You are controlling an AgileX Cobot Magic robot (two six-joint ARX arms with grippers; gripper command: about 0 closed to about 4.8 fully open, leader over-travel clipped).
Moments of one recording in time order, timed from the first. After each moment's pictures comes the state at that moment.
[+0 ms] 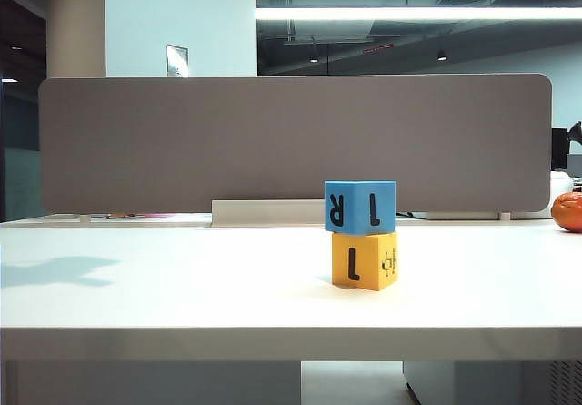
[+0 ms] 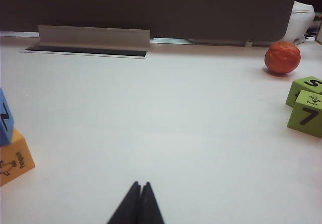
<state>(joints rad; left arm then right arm) -0.36 1.52 1.80 -0.87 0.02 0.16 0.03 0.00 0.01 -0.06 -0.03 -0.03</state>
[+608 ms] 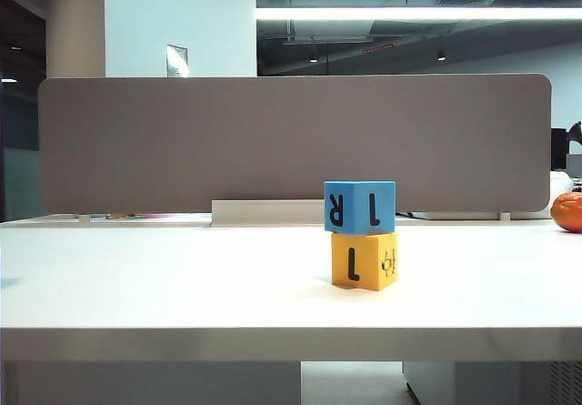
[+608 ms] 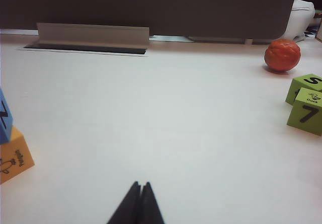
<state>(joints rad) -0.34 1.19 1.57 -0.90 0.01 0.23 0.03 0.00 0.01 -0.07 -0.03 -0.03</state>
